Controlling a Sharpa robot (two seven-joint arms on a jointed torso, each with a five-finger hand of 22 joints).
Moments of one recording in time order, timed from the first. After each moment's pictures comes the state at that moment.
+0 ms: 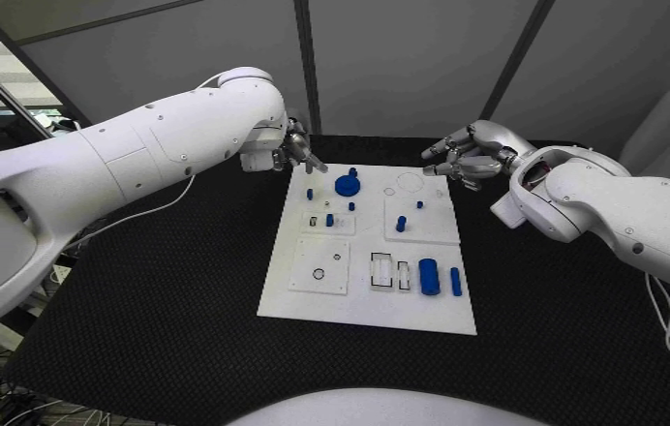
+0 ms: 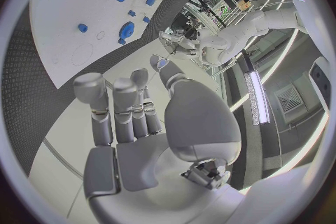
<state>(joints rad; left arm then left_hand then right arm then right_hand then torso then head) 1.34 -0.58 0.09 1.12 -1.09 0.34 -0.66 1.26 0.04 -0.03 0.22 0.05 0.96 0.09 0.09 0.80 1.37 0.01 0.91 1.31 1.47 -0.05 1.32 1.31 0.13 1.14 0.06 1.04 0.94 1.21 -0.79 0.05 1.43 -0.94 -0.24 -0.04 1.18 -0.07 0.19 -0.16 0.42 0.97 0.12 0.07 0.07 1.19 0.03 0.89 0.80 1.42 -0.04 1.05 0.87 0.12 1.27 0.07 1.14 0.99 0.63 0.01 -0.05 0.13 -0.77</state>
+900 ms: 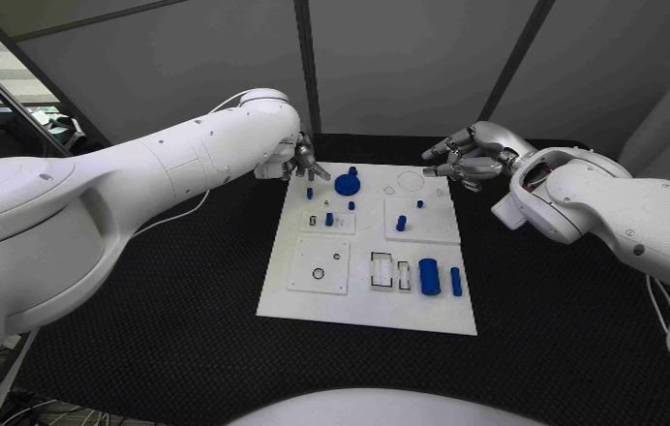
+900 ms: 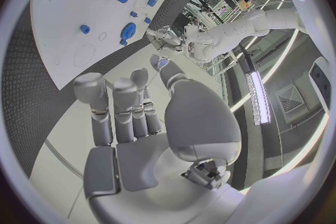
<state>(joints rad) 1.30 -0.43 0.04 0.86 -1.18 0.35 -0.53 1.25 0.05 -0.08 0.26 0.05 0.97 0.10 0.09 0.68 1.26 0.03 0.68 1.26 1.46 -0.03 1.29 1.30 0.18 1.13 0.08 0.95 0.88 1.21 -0.78 0.05 1.43 -0.94 -0.24 -0.04 1.18 -0.07 0.19 -0.16 0.42 0.97 0.12 0.07 0.07 1.19 0.03 0.89 0.80 1.42 -0.04 1.05 0.87 0.12 1.27 0.07 1.14 0.99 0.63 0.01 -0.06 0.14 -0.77</state>
